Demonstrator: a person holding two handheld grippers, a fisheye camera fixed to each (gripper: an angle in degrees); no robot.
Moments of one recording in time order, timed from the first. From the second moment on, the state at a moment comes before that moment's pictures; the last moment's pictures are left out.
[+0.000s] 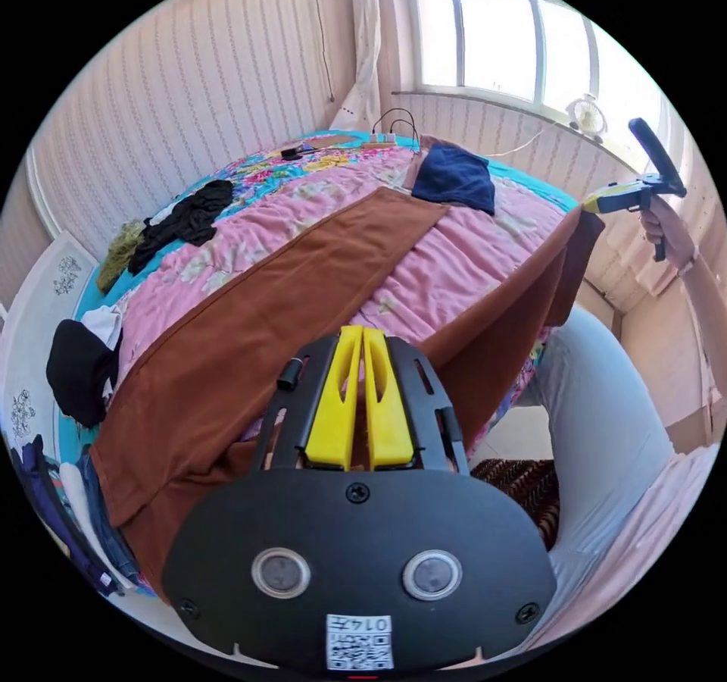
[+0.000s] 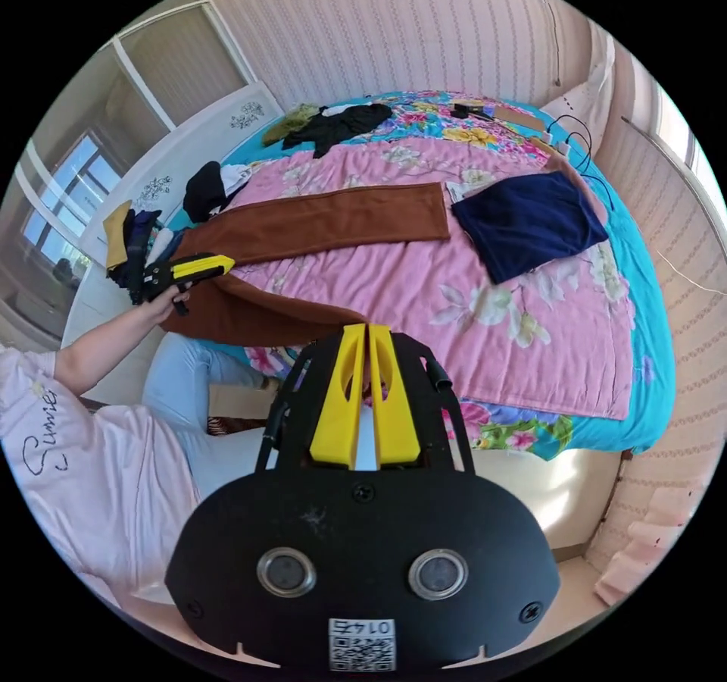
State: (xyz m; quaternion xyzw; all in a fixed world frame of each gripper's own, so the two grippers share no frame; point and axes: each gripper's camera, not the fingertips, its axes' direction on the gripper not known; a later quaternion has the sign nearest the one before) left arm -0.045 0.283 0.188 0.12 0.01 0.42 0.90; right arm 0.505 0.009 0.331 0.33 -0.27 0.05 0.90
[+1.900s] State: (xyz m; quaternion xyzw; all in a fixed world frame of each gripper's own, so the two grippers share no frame) left arm 0.179 0.235 0.366 -0.07 -0.06 0.56 0.83; right arm 0.679 0.009 0.381 0.22 -0.31 0.14 0.92
